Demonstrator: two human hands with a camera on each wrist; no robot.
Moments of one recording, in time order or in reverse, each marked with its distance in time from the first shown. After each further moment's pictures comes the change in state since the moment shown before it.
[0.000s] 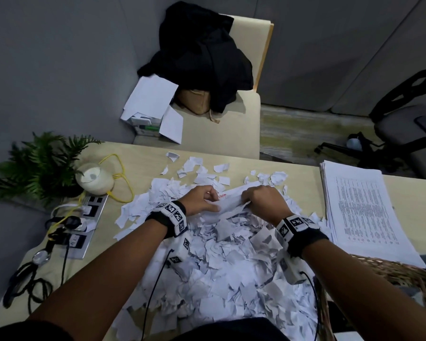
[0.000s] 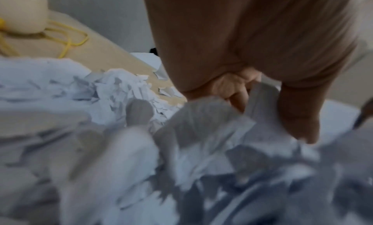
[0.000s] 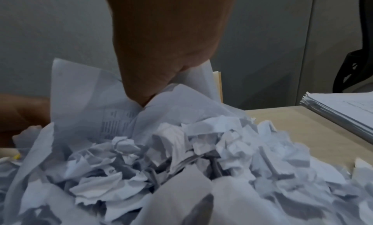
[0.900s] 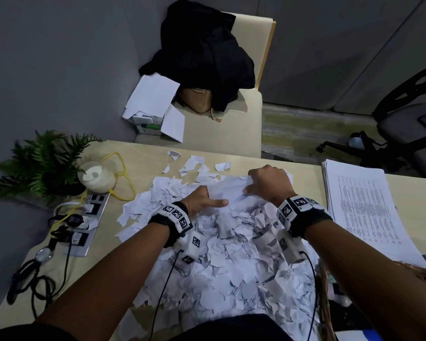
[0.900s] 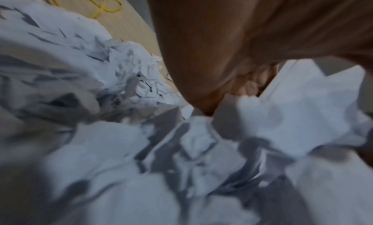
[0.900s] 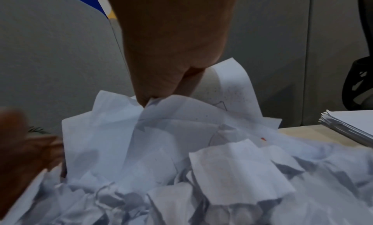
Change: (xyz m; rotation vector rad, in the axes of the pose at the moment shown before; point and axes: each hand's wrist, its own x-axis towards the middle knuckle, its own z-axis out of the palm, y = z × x) left_hand -0.027 0.030 0.012 -0.440 -0.008 -0.044; right_hand 0.026 0.014 -0.028 -0.063 0.010 0.186
